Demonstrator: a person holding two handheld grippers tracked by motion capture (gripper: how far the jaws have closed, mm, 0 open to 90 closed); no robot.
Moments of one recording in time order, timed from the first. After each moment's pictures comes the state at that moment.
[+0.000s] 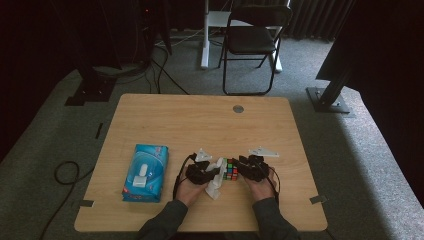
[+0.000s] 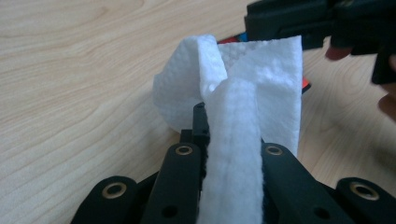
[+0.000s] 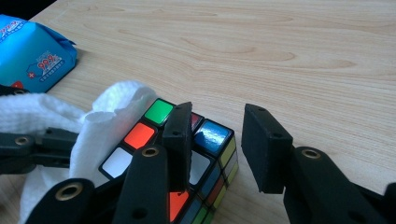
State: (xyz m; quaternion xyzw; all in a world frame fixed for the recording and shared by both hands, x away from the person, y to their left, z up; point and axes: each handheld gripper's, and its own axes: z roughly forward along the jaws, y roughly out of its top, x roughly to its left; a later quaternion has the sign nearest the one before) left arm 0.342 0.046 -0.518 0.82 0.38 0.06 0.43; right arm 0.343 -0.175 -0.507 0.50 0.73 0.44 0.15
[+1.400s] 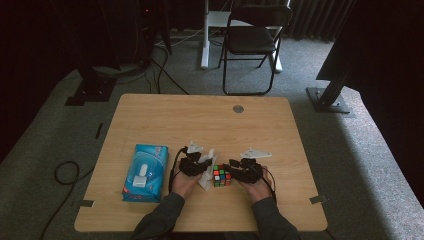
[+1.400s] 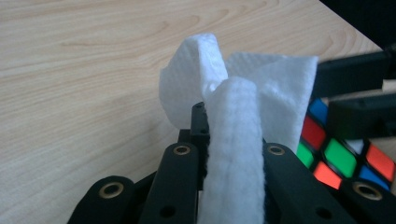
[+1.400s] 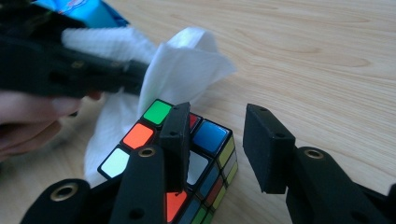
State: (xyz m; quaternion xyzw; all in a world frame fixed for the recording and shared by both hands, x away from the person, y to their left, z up) left arm 0.368 0.069 -0.518 0.79 0.43 0.08 0.43; right arm 0.340 -0.158 -0.509 0.41 0.78 0.46 0.10
